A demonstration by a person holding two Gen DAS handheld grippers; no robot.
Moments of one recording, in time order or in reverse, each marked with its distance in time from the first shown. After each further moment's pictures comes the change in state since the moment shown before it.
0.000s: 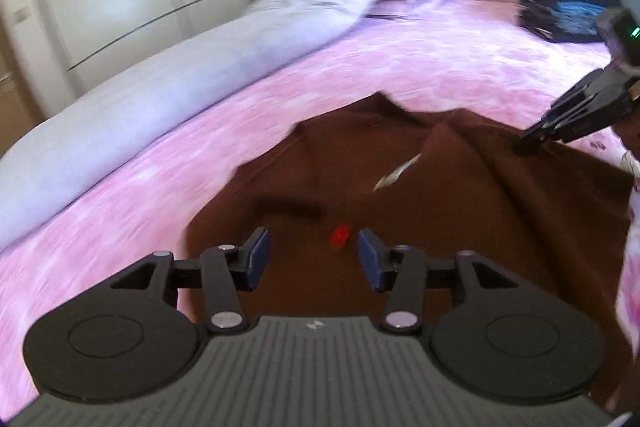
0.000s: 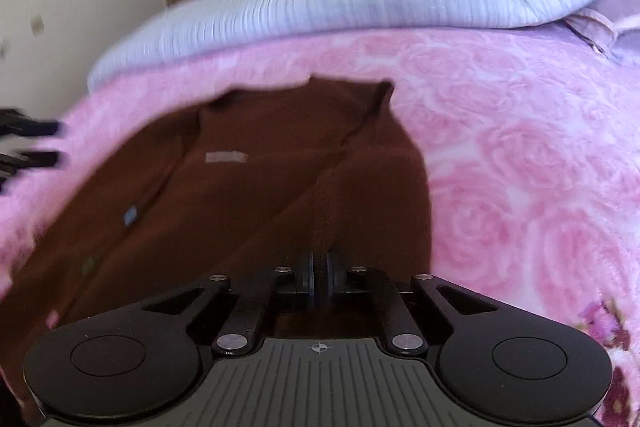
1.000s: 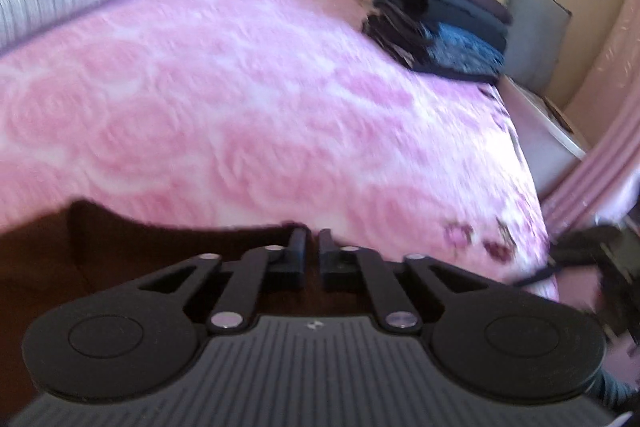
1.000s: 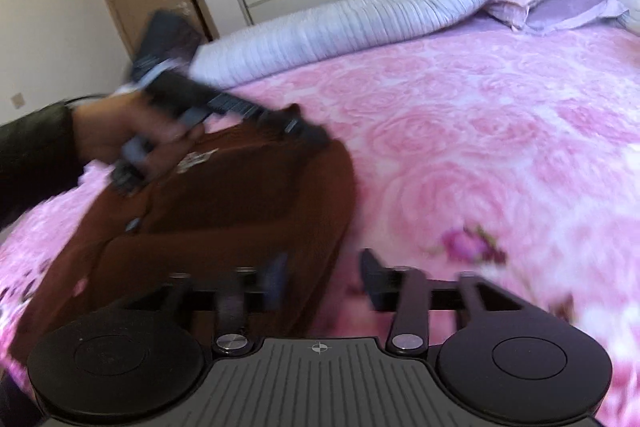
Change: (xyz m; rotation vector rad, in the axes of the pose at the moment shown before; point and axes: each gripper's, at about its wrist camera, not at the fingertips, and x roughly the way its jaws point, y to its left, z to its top) left arm 0.254 -0.098 0.160 -0.090 0.089 -0.701; right arm -0.091 -0.066 -0.068 0.133 -0.115 0.000
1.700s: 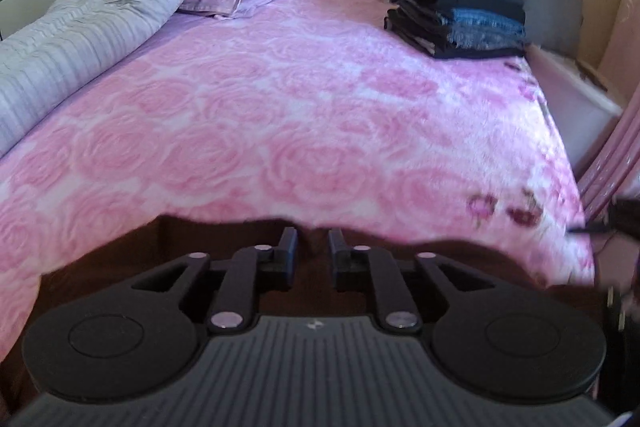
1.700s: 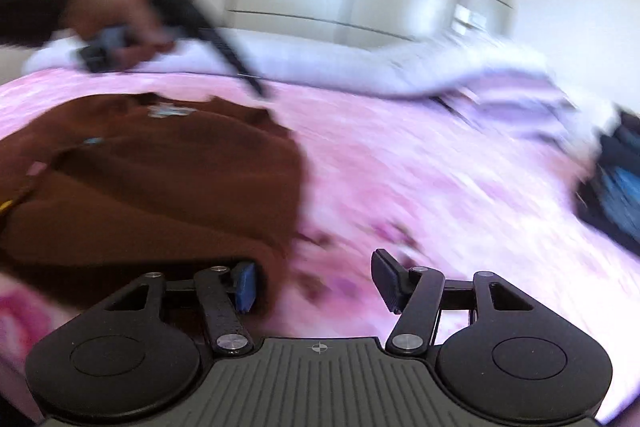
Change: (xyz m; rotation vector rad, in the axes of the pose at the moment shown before) left arm -0.053 -0.029 -0.017 0.149 0.029 0.193; right arm -0.035 0.051 -0.064 -0.279 -0.105 -0.382
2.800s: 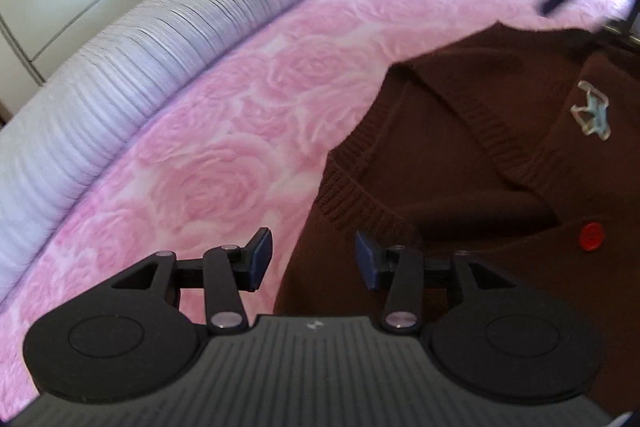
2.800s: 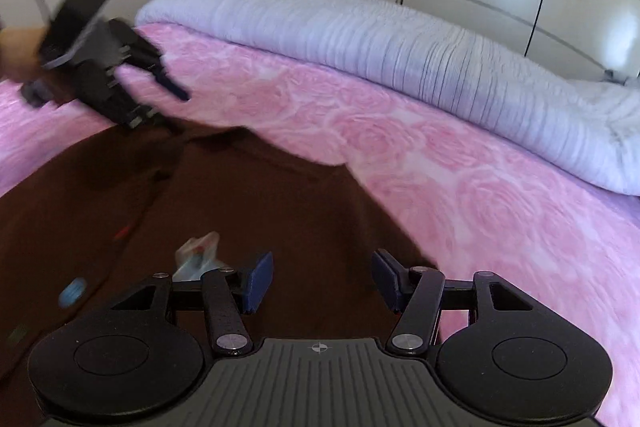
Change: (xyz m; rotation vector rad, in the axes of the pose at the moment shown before) left arm -0.111 0.182 -0.166 -0.022 0.145 0.478; right arm 0.258 0.100 0.202 -0.325 0.132 0.506
